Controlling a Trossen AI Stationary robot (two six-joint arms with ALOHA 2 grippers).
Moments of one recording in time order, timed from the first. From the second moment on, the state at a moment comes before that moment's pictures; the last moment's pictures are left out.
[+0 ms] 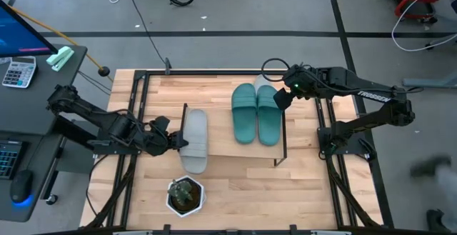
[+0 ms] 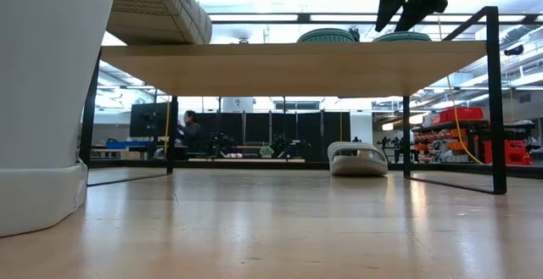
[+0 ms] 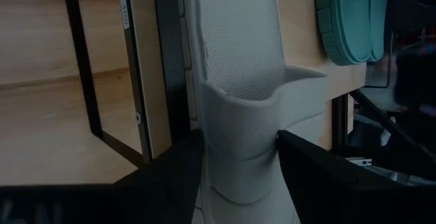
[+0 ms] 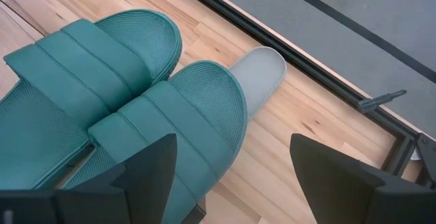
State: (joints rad) left arm -0.46 1.02 0.91 -0.74 -0.43 -1.82; right arm -0.23 1.24 1.38 -1.18 0.38 0.58
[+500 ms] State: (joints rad) left arm -0.46 1.02 0.91 -0.72 -0.45 -1.79; right arm -0.23 1.24 1.38 -1.18 0.38 0.58
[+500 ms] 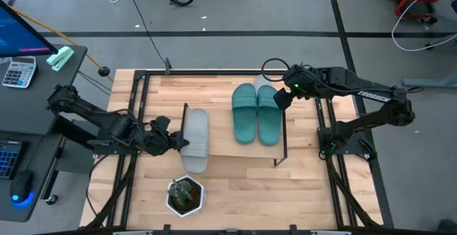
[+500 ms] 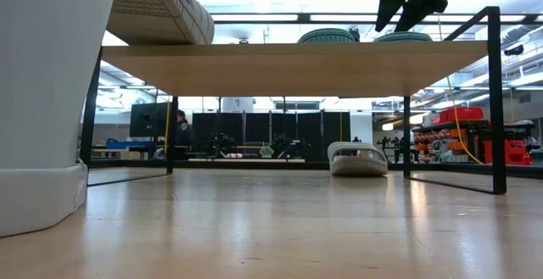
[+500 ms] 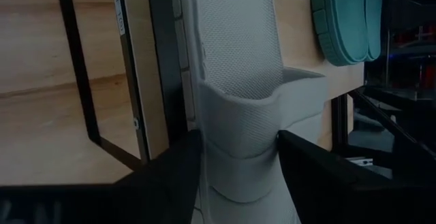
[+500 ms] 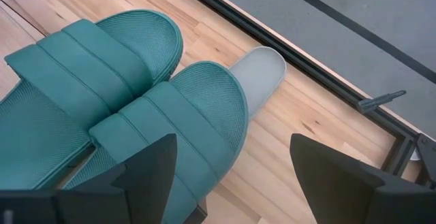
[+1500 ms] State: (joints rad) left arm -0.46 1.02 0.91 -0.68 -0.49 -1.79; right arm -0.23 1.24 1.38 -1.18 0.38 0.58
